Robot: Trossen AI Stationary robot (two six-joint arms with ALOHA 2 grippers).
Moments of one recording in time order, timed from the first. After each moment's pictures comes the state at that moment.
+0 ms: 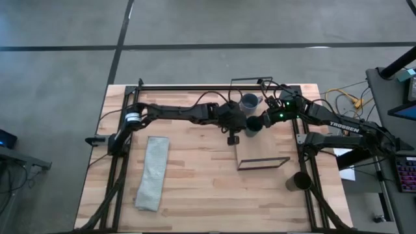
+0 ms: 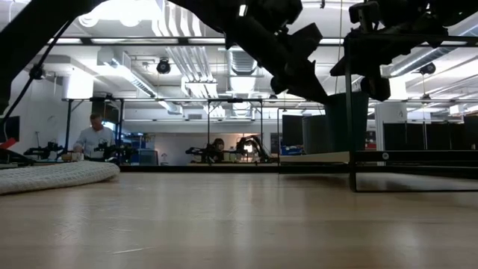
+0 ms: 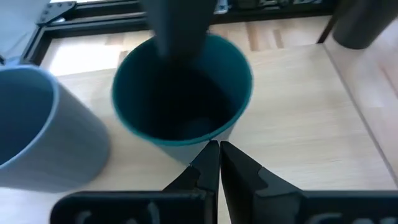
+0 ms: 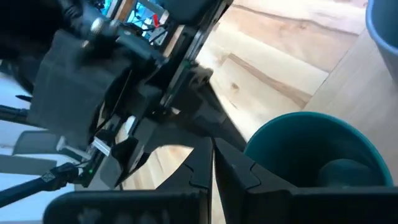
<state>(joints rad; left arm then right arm) 0.14 2.11 1.81 -0.33 0.07 0.16 -0.50 0.86 0.60 -0.26 -0.47 0.74</state>
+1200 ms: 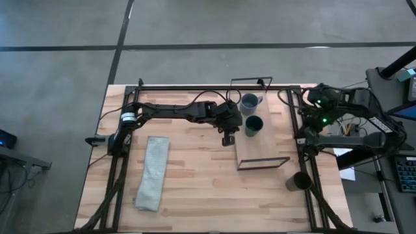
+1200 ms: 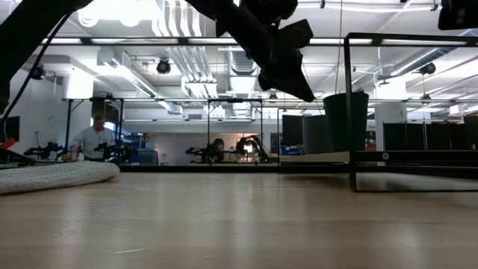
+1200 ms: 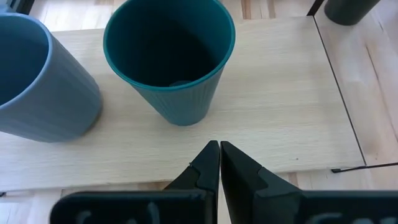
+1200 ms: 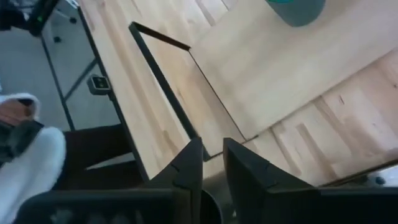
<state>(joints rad) 0.13 2.06 1.82 -0.52 0.07 0.11 -0.39 0.78 1.25 -1.56 -0.48 0.34</state>
